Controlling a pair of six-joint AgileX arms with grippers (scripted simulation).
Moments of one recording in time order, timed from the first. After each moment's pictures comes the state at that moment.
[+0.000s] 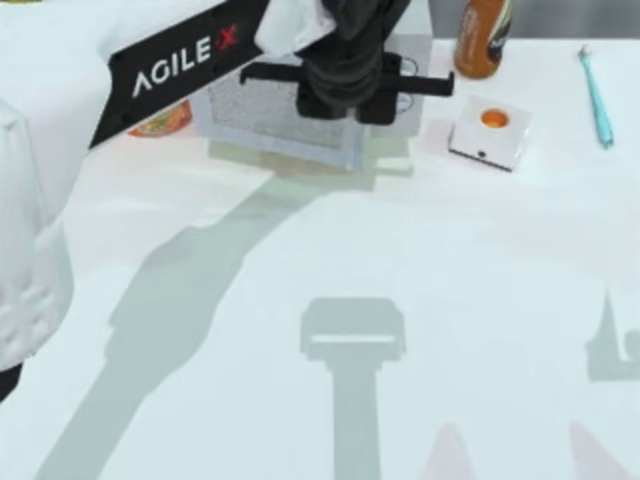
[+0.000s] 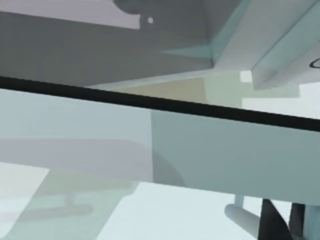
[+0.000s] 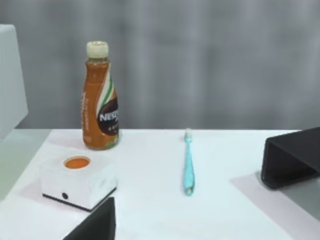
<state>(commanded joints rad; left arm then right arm) -0.67 2.21 2.03 -0.92 -0.24 -0.43 0.00 0.00 0.00 0.00 0.00 0.00</state>
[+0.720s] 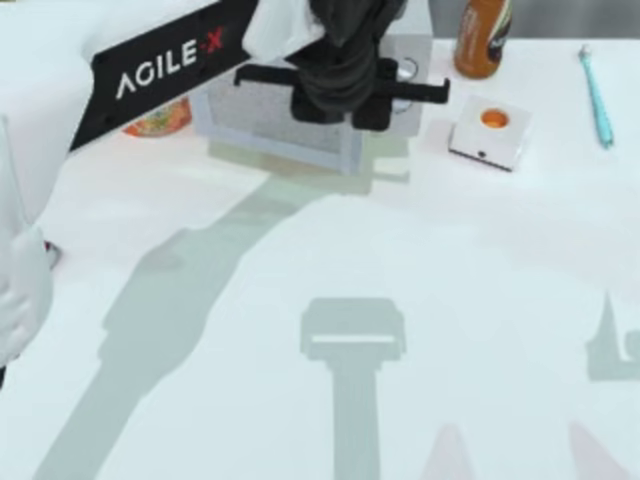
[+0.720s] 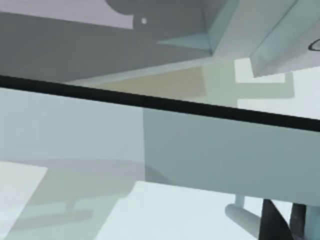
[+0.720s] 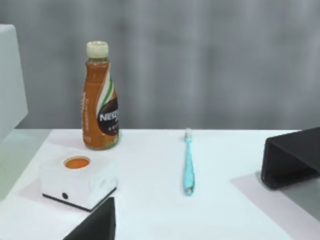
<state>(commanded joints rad) -0.66 2.17 1.96 -0.88 -0.22 -0.40 0.00 0.00 0.00 0.00 0.00 0.00</state>
